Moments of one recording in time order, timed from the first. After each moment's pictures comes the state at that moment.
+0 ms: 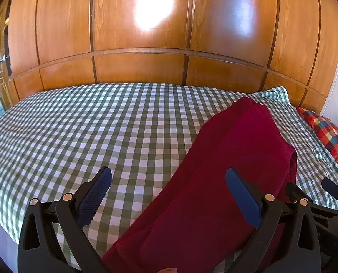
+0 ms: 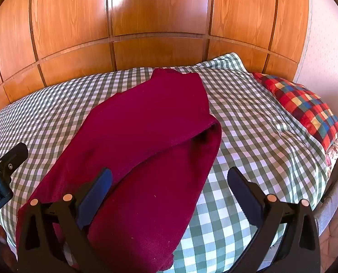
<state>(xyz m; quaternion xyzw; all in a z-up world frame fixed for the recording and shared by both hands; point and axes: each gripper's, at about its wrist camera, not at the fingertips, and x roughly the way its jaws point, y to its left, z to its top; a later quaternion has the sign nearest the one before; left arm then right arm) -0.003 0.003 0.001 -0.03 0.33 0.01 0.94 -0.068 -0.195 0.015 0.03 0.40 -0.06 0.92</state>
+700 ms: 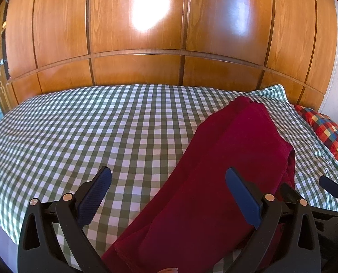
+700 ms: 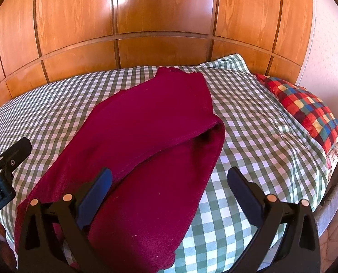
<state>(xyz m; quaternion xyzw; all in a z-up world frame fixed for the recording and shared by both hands) -0.004 -0.002 0.002 -0.02 0.33 0.00 0.94 -0.067 -0.191 0.014 0.02 0.40 -0.05 0.92</state>
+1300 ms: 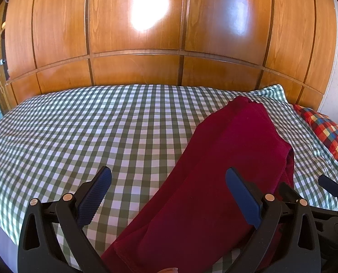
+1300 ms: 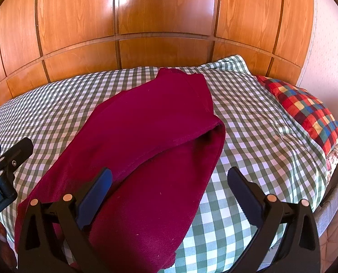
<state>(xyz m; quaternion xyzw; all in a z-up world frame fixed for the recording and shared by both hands) -0.006 -0.003 0.003 -0.03 0.33 0.00 0.94 -0.068 -0.190 0.015 0.01 0.40 -0.05 0.92</state>
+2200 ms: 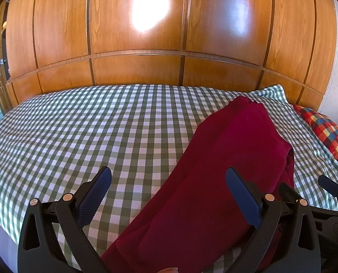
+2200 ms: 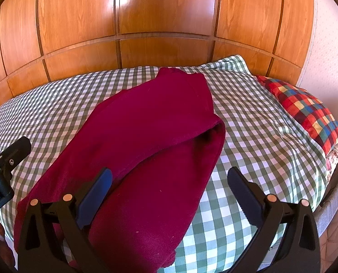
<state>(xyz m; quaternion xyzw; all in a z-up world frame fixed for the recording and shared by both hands) -0.009 0.000 0.004 -0.03 0.33 0.00 0.94 -0.071 -0.190 0.013 0.01 0.40 -0.04 0.92</state>
